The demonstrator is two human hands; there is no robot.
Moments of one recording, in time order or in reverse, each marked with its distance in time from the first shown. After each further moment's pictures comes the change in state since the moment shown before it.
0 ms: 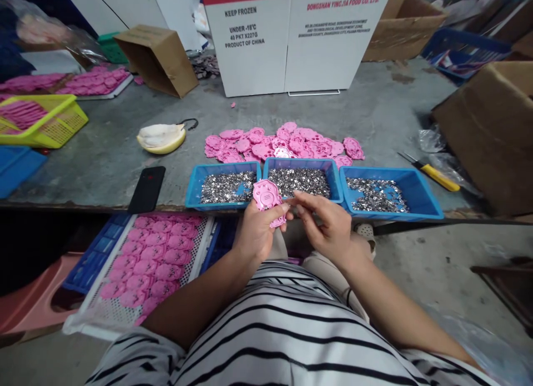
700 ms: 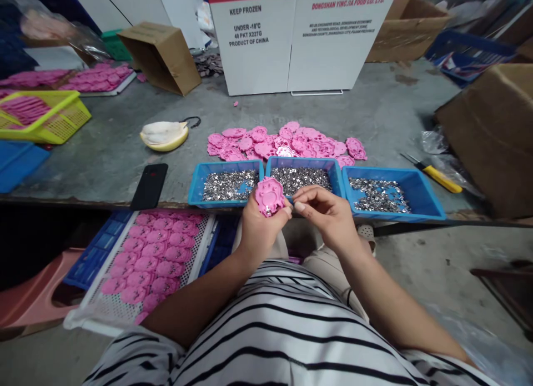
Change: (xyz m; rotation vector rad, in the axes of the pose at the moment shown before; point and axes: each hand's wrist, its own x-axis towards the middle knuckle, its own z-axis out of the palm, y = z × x) left_hand -0.002 -0.007 -0.009 0.364 0.147 0.354; right_hand 0.013 0.001 0.004 0.553 -0.044 0.454
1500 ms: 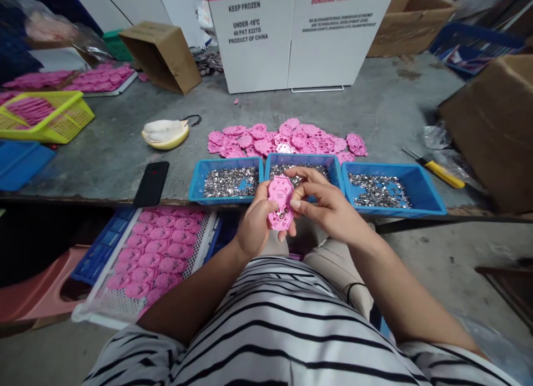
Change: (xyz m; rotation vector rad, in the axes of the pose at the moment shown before) left_hand 0.001 0.017 -0.009 -0.276 -0.483 -0.222; right_hand 0.014 -0.027 -0.015 -0.250 -0.346 -0.045
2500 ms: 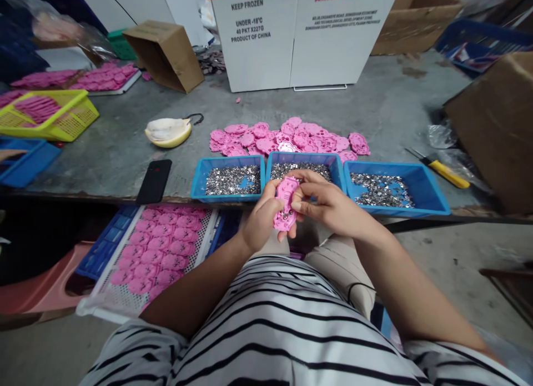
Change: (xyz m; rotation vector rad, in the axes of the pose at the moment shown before) left_hand 0.004 -0.004 -0.004 0.129 -0.081 -0.024; right_hand 0.006 0.000 -0.009 -0.091 -0.187 -0.035
